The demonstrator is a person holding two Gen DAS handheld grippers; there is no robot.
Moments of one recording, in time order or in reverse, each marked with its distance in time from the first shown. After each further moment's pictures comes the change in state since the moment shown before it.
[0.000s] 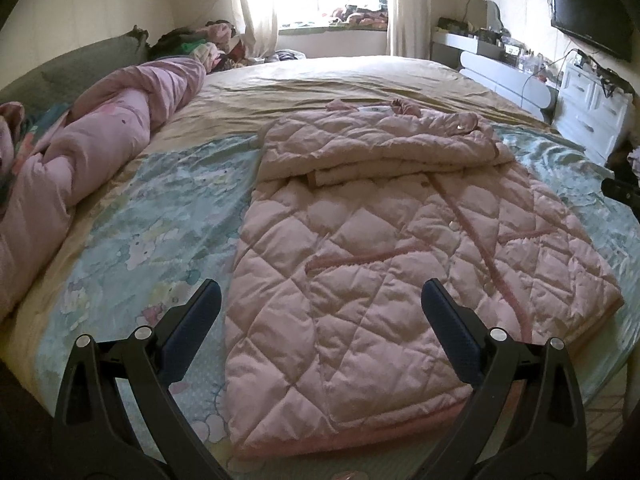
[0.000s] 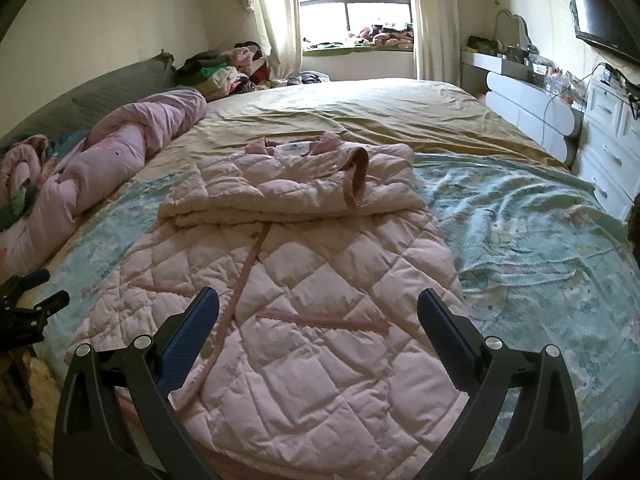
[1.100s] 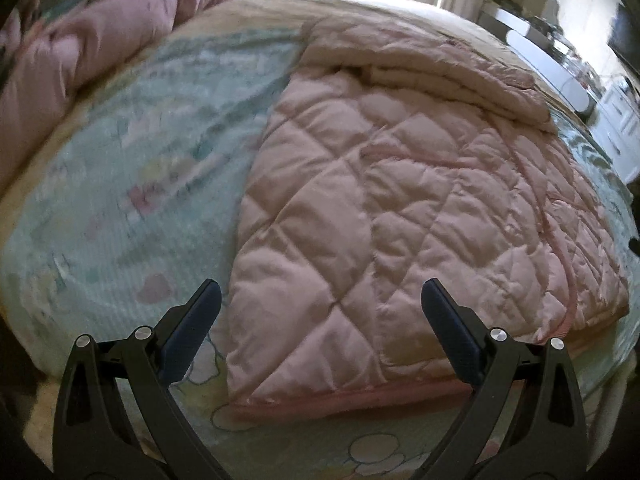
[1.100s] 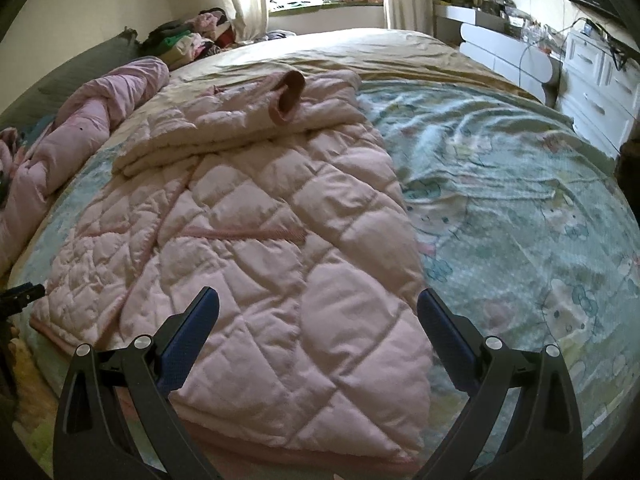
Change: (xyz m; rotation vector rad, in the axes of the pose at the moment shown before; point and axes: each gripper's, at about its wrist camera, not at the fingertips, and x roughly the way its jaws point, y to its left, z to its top) left arm 0.053 0.051 -0.060 -0.228 0.280 -0.028; right arm 0.023 -0.072 -0.065 0.069 0.159 -0.066
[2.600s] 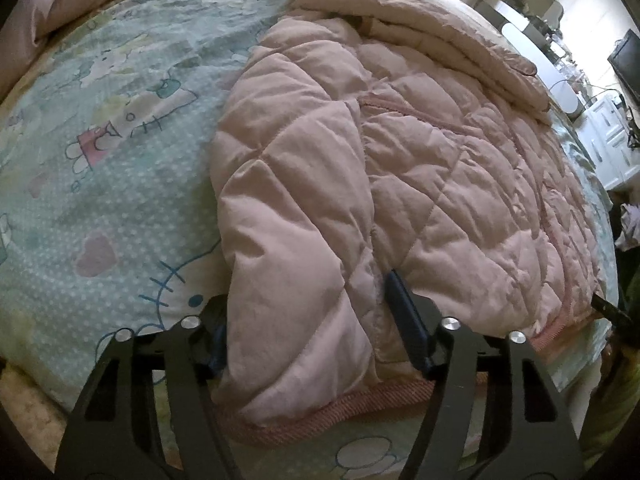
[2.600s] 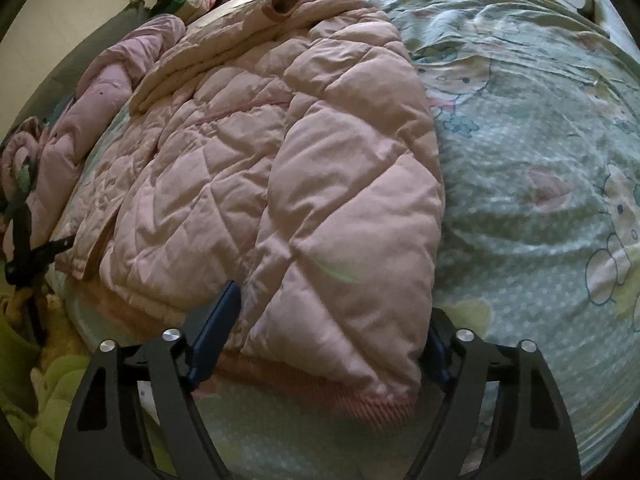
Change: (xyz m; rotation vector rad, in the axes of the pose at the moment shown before) left arm 0.033 0.005 -0.007 -0.044 0.115 -0.136; right arm 0.029 -0.037 -0.060 0.050 0.257 0.214
